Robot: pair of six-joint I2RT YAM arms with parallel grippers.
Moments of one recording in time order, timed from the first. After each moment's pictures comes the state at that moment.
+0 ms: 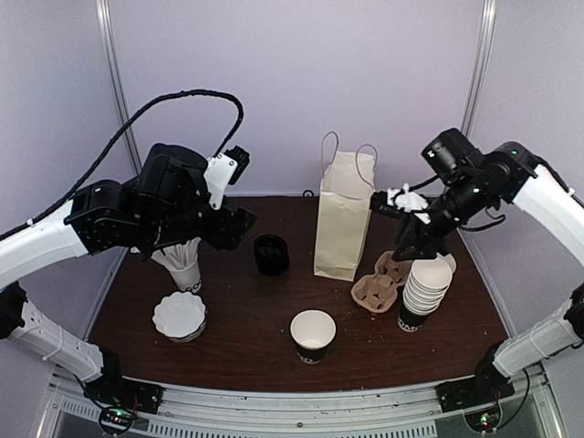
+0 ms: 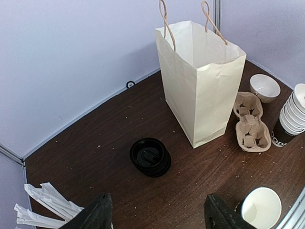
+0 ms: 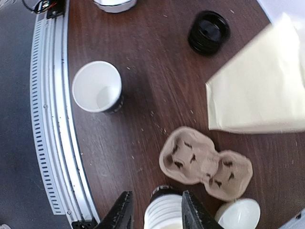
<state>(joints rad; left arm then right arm) -1.11 1.28 1.38 -0.64 -0.52 -0.13 0.74 1.39 1.58 -1.25 -0.29 -0.57</state>
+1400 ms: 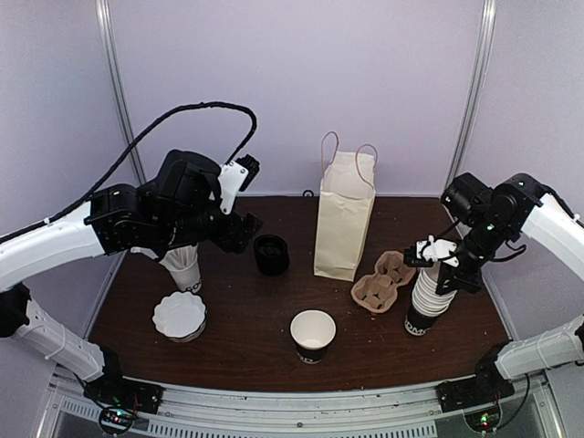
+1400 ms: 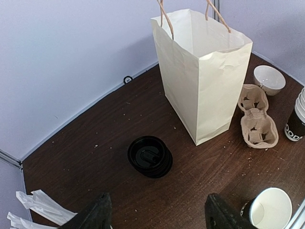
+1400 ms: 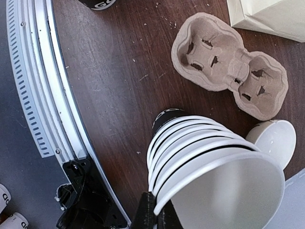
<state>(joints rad) -1.07 1.33 1.35 -0.58 -0.47 -0.09 0.54 1.19 1.26 -1.44 -0.13 -0.72</state>
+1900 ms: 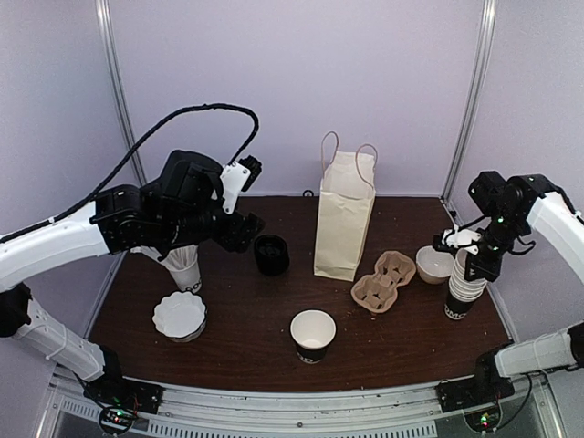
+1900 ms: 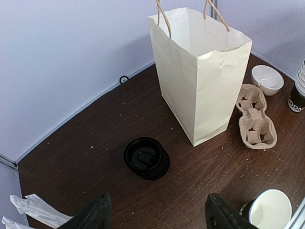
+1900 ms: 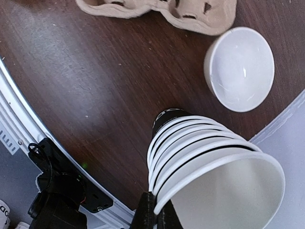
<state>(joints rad) -1.04 1.34 1.33 -0.55 -0.43 -0.08 0.24 1.17 1.23 -1.44 0.04 -0.80</state>
